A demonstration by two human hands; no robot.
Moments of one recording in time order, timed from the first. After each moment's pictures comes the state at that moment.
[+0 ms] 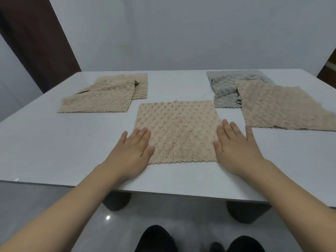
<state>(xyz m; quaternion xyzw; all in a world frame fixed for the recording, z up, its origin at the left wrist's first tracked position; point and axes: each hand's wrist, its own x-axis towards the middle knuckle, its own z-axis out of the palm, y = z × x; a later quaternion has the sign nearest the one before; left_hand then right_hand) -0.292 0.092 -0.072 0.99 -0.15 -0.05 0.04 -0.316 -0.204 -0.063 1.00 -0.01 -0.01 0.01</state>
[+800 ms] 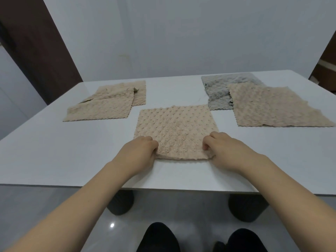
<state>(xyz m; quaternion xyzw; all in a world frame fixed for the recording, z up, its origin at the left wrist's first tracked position) -0.304 0.066 -0.039 0.97 -0.23 0.04 0.01 -0.334 -0.206 -0.036 0.99 0.14 -0.03 -0.08</state>
